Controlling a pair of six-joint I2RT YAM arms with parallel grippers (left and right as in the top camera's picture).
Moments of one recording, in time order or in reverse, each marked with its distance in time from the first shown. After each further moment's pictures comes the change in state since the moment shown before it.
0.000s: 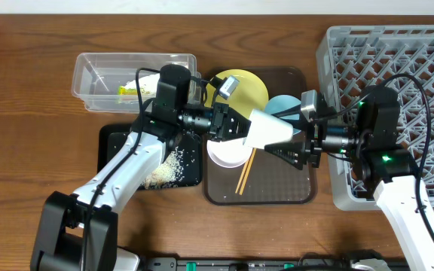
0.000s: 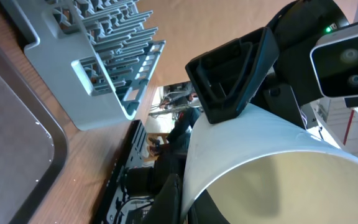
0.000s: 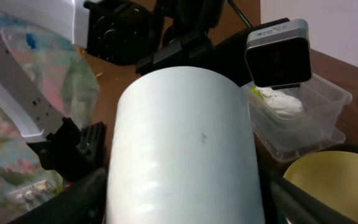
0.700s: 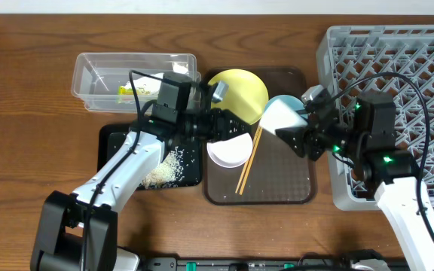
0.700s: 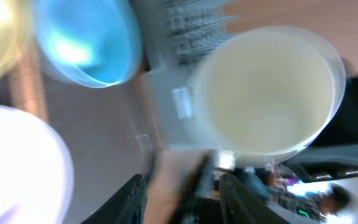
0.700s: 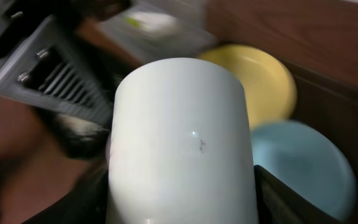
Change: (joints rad) left arm 0.008 0.003 0.000 -0.331 -0.409 0.281; right arm -0.007 -0.019 0.002 -0.195 0.581 0.039
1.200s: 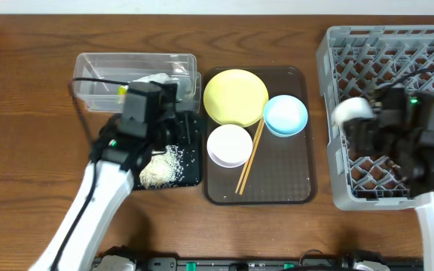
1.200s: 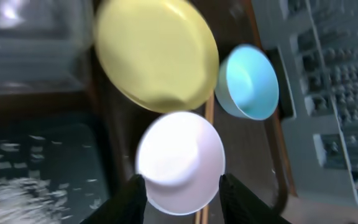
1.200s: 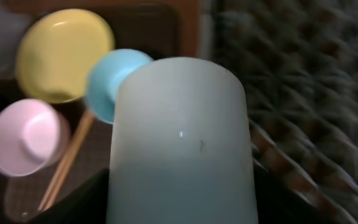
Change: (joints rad) left arm 0.084 -0.341 -0.003 -0.335 -0.593 0.209; right arm -0.244 -0.066 0.303 -0.557 0.459 0.160
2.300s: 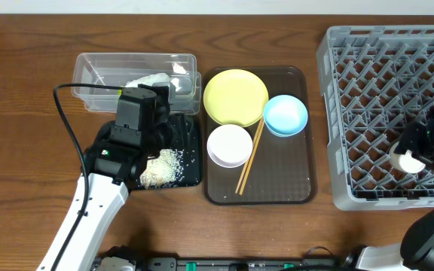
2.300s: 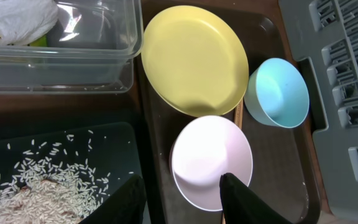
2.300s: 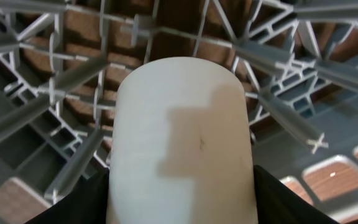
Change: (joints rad) left arm 0.000 -0.056 0.000 -0.063 -0.117 0.012; right arm -0.367 0.534 0.179 -0.233 0.234 0.117
